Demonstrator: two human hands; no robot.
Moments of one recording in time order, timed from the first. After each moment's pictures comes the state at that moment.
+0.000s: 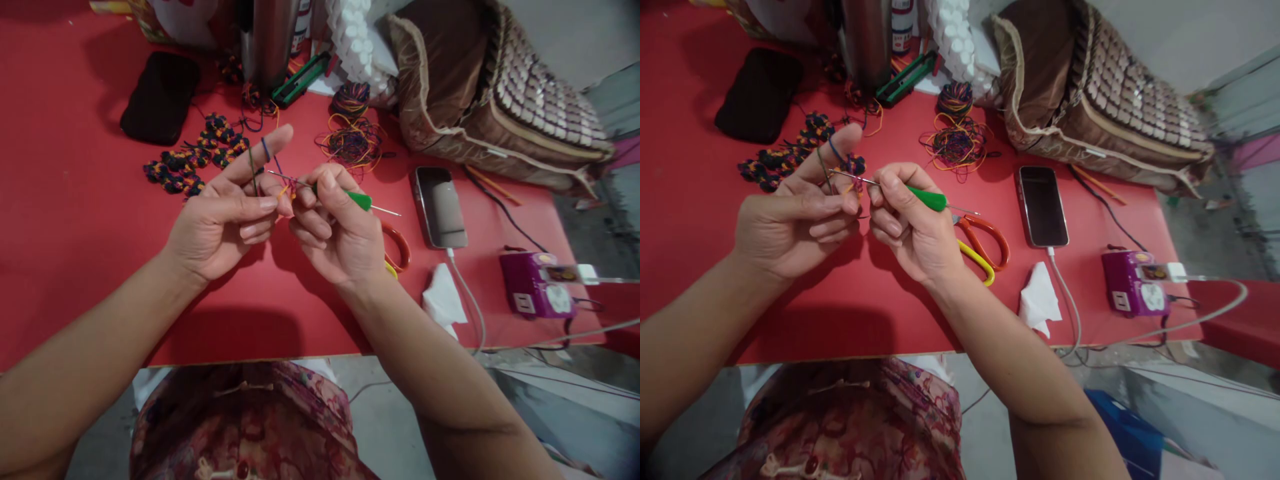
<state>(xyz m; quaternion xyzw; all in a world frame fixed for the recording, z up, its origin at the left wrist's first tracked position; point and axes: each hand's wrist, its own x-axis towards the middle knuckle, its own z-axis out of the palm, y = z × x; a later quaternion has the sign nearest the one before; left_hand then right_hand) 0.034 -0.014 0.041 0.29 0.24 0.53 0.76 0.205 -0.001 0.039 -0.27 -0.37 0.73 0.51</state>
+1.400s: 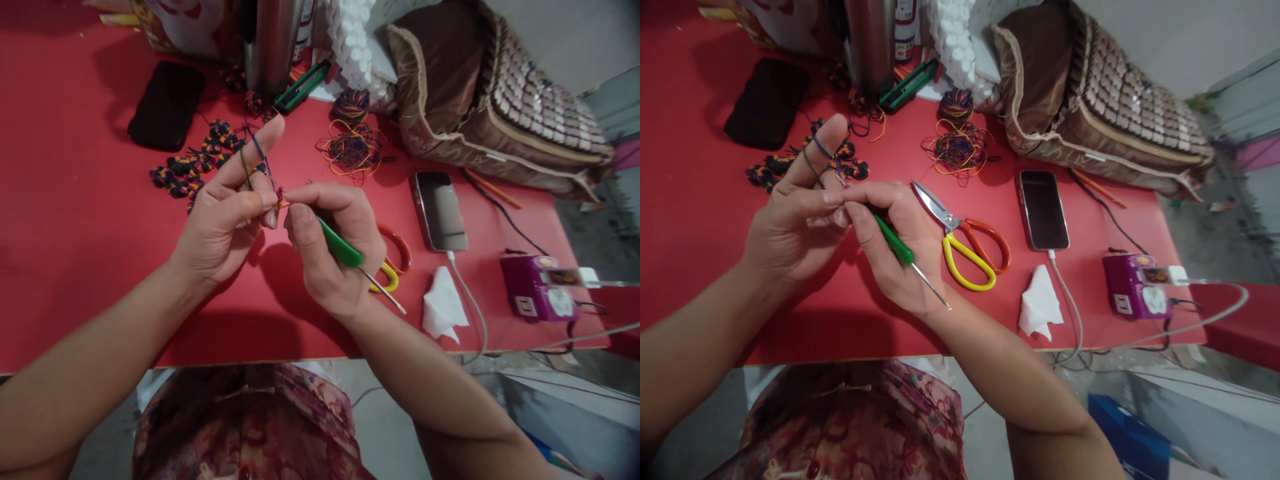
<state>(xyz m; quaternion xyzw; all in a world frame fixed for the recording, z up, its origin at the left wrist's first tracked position) 0.046 -0.023 0.046 0.30 0.34 0.60 0.66 0.201 -0.038 0.050 -0.41 -0.55 0.50 0.53</state>
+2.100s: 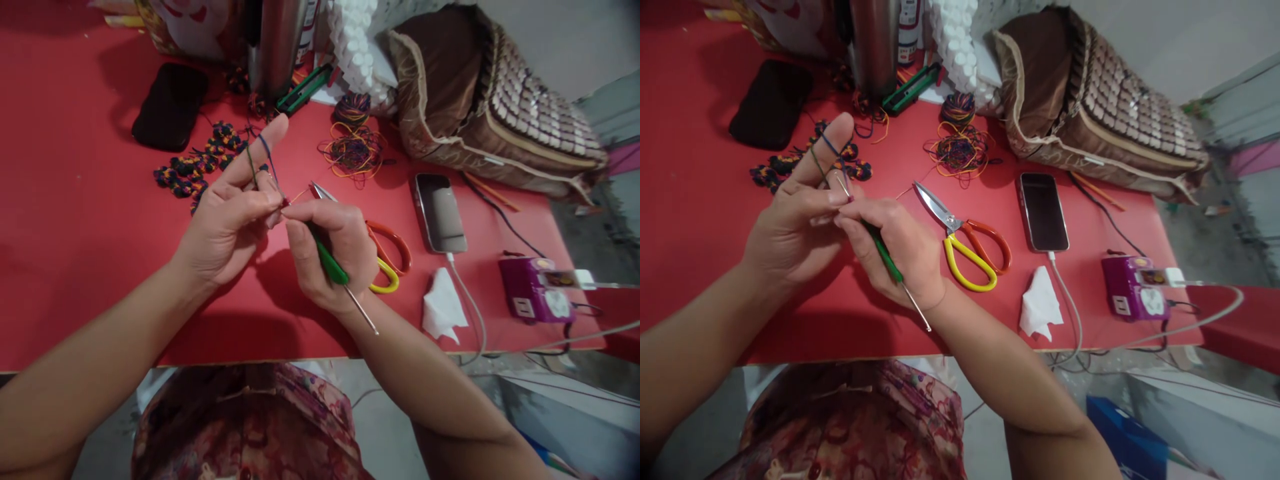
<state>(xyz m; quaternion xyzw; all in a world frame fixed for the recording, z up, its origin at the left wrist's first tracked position) 0.049 -0.026 0.054 0.27 0.30 0.62 0.68 0.203 -0.037 0.037 -0.41 -0.62 0.47 0.47</state>
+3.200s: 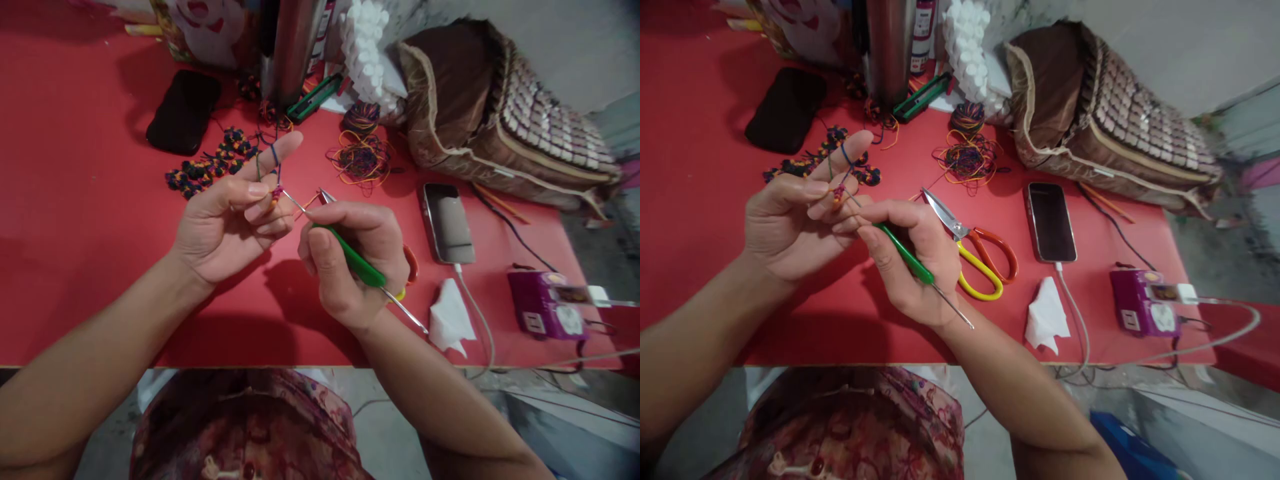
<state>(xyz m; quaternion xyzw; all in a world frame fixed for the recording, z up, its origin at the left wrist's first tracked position) 0.033 -0.017 0.058 0.17 0.21 0.58 0.77 0.201 -0.035 0.020 -0.33 -0.62 0.41 0.58</state>
